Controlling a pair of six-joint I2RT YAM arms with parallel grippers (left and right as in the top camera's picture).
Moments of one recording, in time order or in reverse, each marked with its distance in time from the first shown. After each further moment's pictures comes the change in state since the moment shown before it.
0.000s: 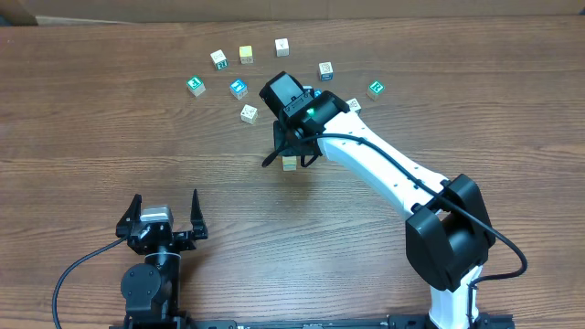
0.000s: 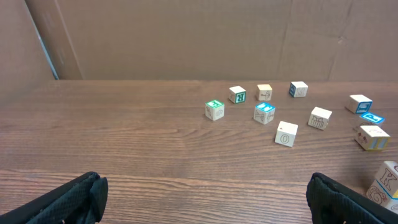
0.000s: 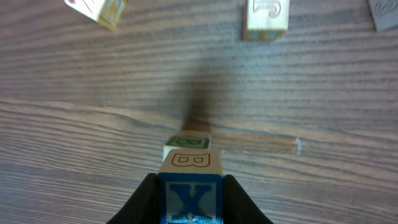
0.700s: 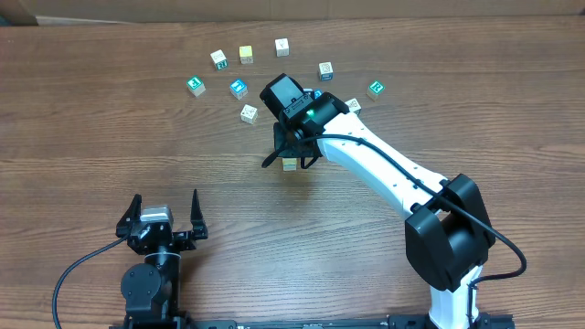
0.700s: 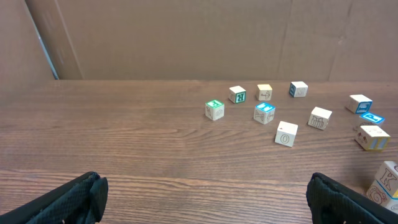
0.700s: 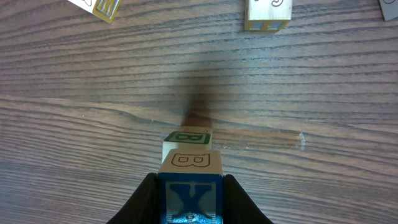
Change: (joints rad) left arm 0.000 0.000 0.000 0.000 0.000 0.000; right arm 0.000 0.000 -0.004 0.003 -0.012 0.010
